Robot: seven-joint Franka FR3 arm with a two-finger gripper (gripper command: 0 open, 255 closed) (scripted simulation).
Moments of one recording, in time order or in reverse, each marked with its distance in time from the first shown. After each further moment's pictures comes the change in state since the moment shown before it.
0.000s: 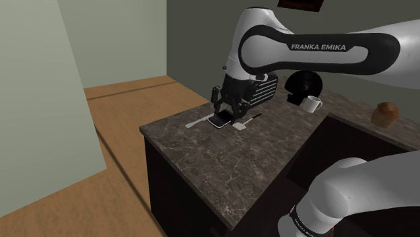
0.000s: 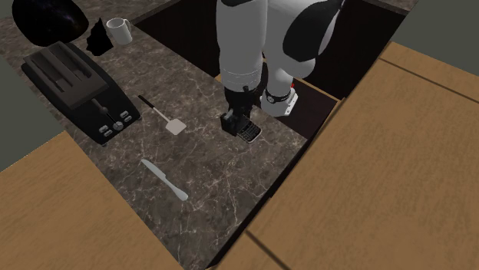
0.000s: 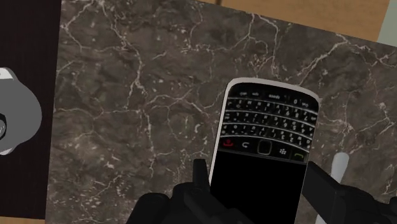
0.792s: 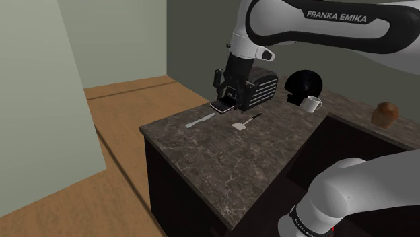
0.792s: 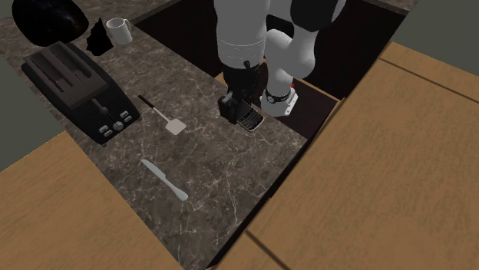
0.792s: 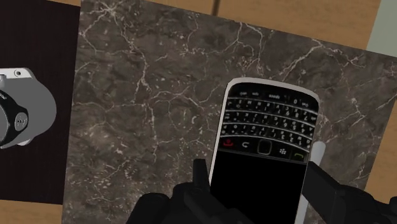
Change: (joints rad) arm -0.010 0.014 -0.019 0.168 -0.020 -0.154 0.013
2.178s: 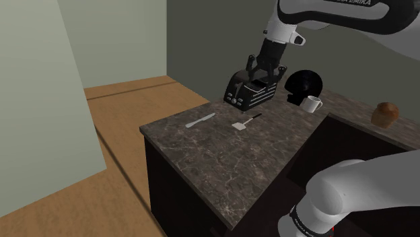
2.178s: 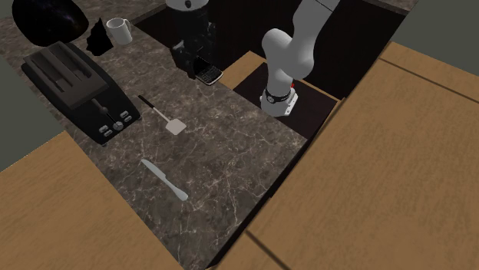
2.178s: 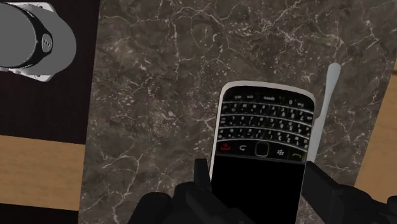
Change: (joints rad) arm -0.088 0.004 -0.249 0.081 -0.114 -0.113 -0.284
